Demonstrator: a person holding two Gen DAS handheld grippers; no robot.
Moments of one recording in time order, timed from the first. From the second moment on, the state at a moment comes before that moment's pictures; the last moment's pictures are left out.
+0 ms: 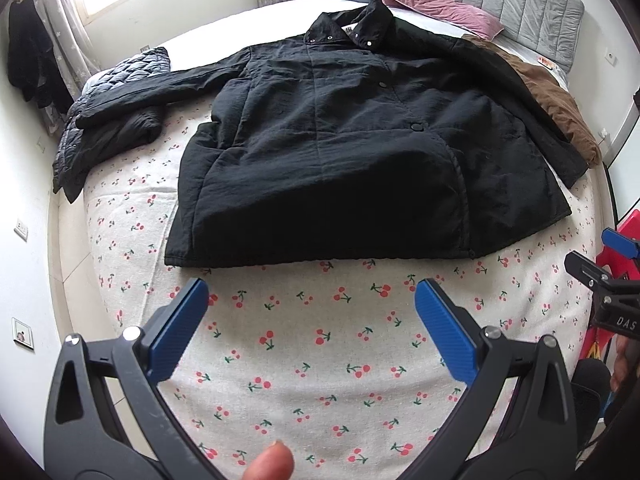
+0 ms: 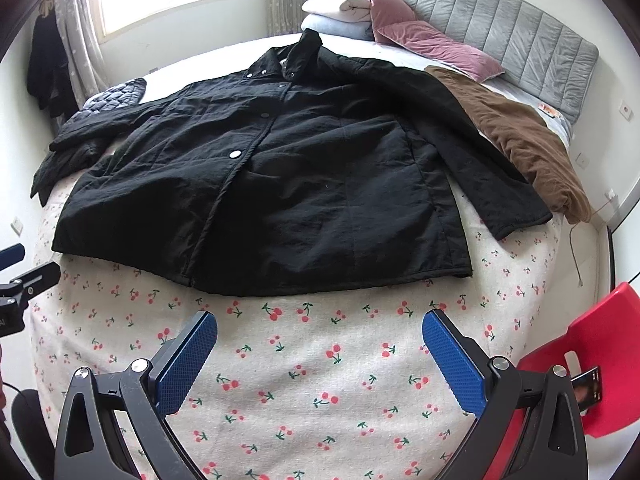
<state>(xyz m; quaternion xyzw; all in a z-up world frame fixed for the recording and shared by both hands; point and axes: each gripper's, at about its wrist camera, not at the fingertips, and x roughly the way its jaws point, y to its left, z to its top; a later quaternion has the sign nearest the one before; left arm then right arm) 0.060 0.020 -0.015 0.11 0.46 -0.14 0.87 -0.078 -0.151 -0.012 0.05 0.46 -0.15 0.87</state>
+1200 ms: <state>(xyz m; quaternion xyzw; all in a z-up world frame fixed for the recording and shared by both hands) 0.221 0.107 -0.094 -0.07 0.52 -0.37 0.77 0.011 -0.349 -0.098 0.24 0.45 -0.07 0.86</state>
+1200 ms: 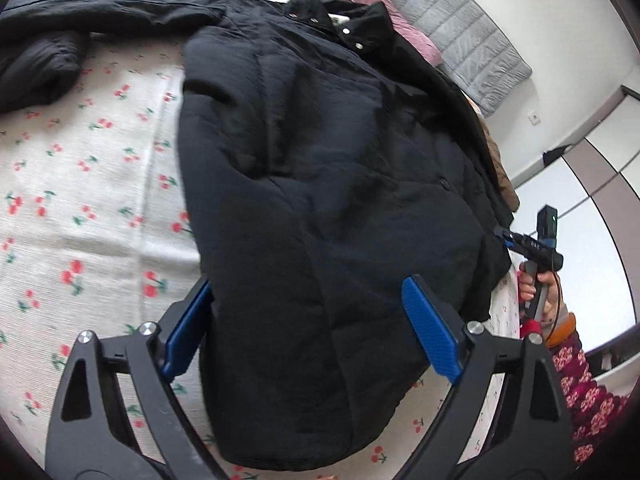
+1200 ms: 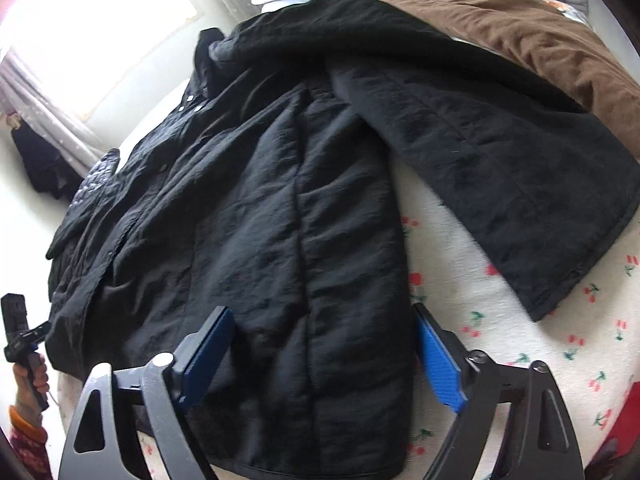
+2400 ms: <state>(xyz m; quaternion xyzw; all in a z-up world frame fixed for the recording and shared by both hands) -0.007 0.082 0.002 0.20 0.45 -0.34 0.80 -0.121 -0.246 -0.040 0.14 0.52 -0.04 0.84</state>
